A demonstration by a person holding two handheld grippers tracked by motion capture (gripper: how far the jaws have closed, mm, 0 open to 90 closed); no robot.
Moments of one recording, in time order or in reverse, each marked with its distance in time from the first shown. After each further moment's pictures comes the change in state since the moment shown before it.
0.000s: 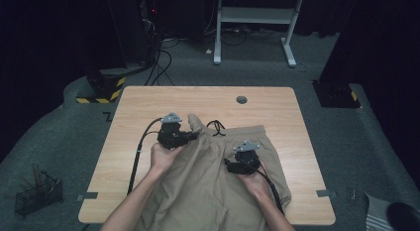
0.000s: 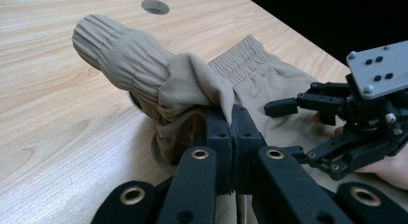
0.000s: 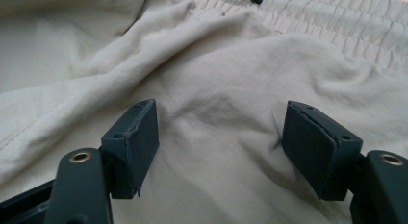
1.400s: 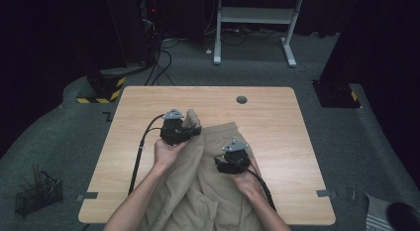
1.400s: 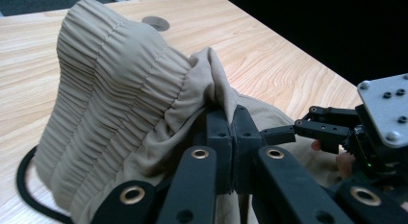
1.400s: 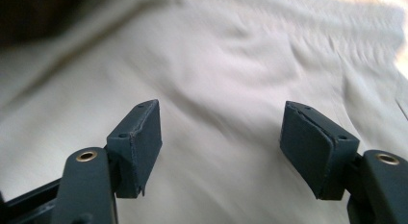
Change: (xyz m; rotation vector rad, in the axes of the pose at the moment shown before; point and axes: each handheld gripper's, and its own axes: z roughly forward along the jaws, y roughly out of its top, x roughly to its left) left arm 0.002 0.009 0.012 -0.040 -0.004 0.010; right arm 0.026 0.017 0.003 -0.029 0.027 -0.071
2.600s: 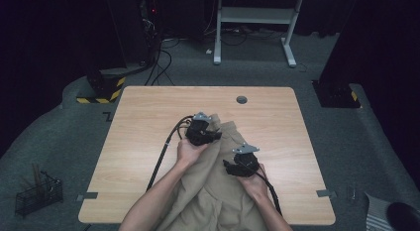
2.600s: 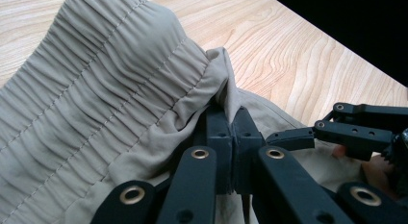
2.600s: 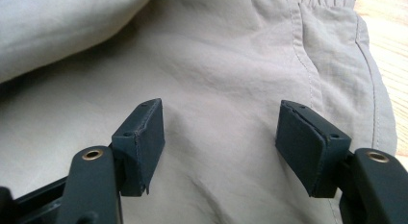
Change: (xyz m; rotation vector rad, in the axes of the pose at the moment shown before) left arm -0.016 0.001 0.080 0.117 -0.045 0.032; right arm -0.017 -0.022 -0.007 0.014 -0.017 0.064
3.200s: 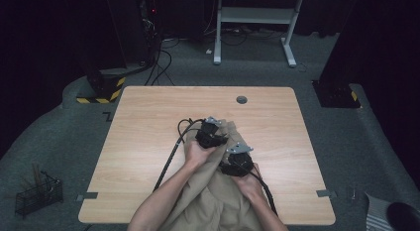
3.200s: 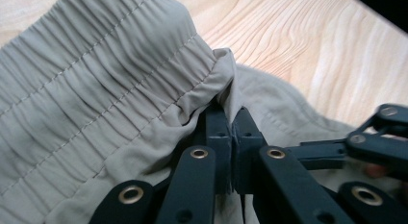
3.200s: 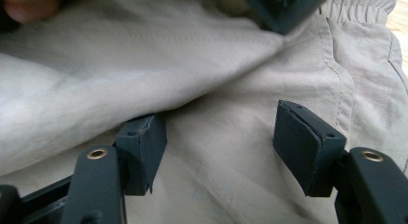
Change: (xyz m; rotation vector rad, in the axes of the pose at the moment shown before) left arm -0.002 -0.008 0.047 0.104 0.017 -0.005; right arm 0.013 0.008 0.008 -0.005 0.015 -0.019
